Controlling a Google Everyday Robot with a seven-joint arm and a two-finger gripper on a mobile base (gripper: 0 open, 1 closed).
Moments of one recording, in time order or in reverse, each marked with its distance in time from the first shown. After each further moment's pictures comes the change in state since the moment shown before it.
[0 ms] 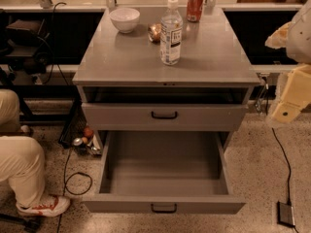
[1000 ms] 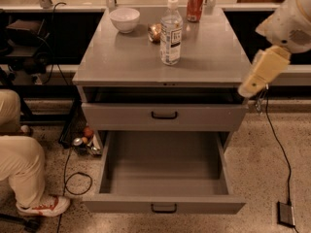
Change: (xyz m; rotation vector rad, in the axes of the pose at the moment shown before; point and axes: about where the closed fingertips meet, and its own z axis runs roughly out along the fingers) arm -0.016 -0.076 0.041 0.072 -0.138 0.132
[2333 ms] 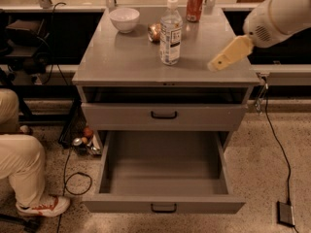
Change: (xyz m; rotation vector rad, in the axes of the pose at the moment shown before) arm -0.042 -0.068 0.053 0.145 -0.224 0.232
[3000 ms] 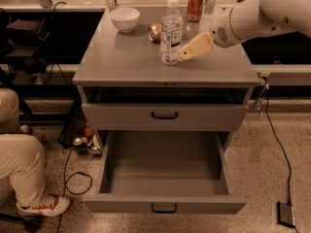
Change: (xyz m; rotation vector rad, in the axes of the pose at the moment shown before) arm -0.052 -0.001 0.076 -0.043 -0.178 0.157
